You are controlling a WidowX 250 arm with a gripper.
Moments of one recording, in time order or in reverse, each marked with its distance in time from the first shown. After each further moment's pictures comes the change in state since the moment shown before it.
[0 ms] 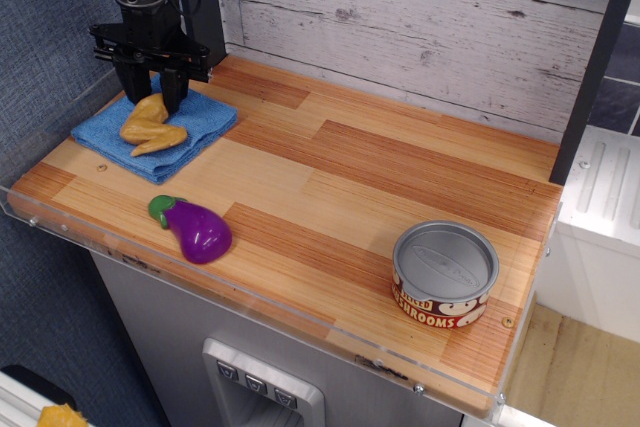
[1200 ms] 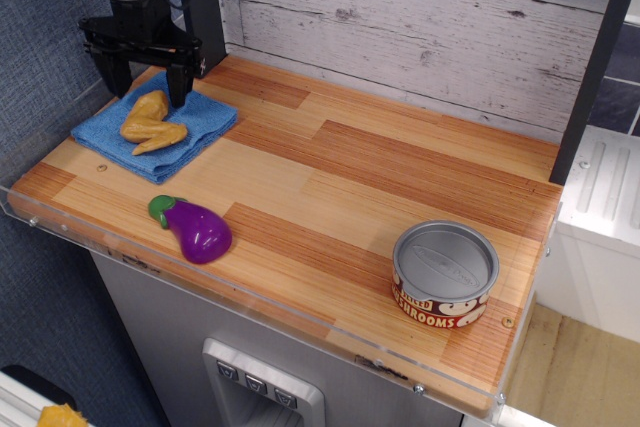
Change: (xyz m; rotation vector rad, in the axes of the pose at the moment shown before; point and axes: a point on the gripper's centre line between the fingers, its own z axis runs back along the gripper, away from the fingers) arm 0.001 0.007 0.005 0.009 -0.032 0.042
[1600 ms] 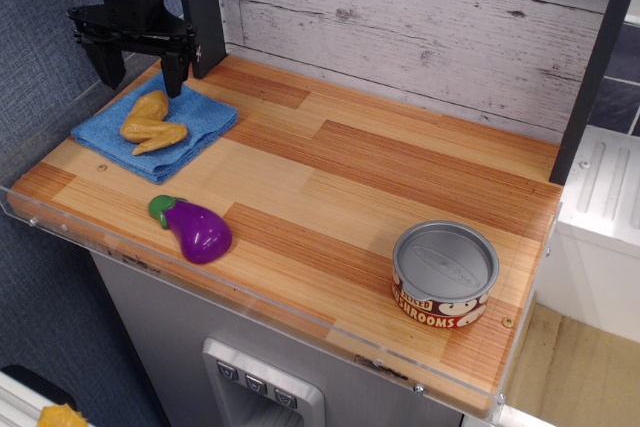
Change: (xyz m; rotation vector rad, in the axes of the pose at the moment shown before) arm -0.003 0.001 0.018 -0.007 -0.032 0.034
